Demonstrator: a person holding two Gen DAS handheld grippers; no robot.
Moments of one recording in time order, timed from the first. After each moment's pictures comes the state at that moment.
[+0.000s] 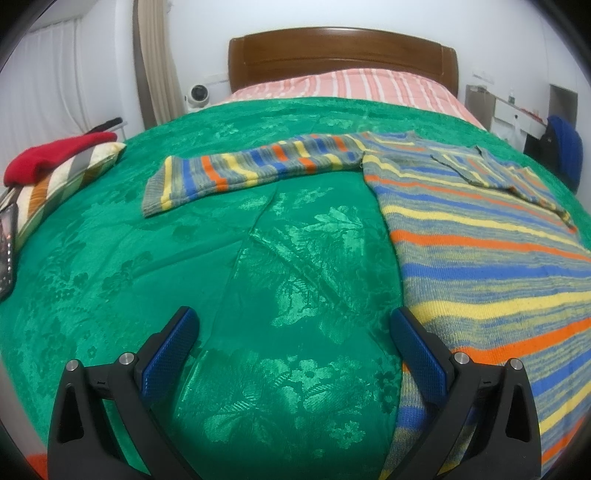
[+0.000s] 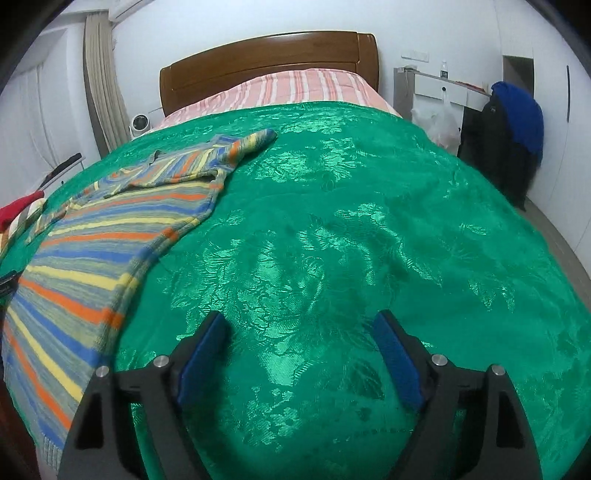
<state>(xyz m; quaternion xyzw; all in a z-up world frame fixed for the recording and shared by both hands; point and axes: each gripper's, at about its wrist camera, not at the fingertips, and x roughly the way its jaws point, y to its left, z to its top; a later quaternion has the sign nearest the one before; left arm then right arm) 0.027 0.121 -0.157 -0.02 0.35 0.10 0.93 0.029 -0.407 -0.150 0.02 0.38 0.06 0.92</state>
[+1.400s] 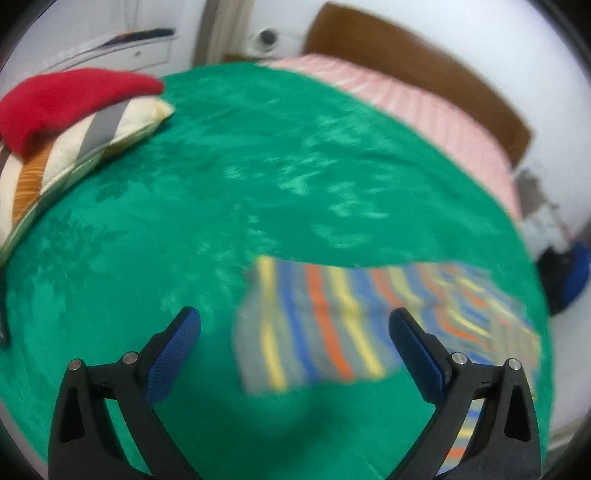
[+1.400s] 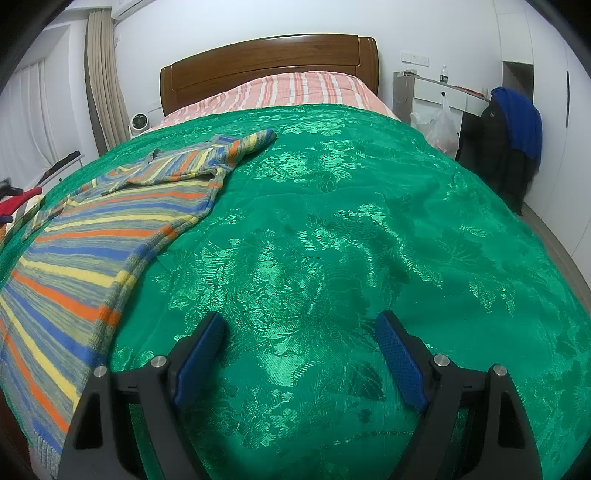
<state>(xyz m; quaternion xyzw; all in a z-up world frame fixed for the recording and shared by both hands) 0.166 0.318 -0.084 -0.23 0.42 0.15 0.87 0.031 -0.407 -0.153 0.01 0.38 0.06 0.92</state>
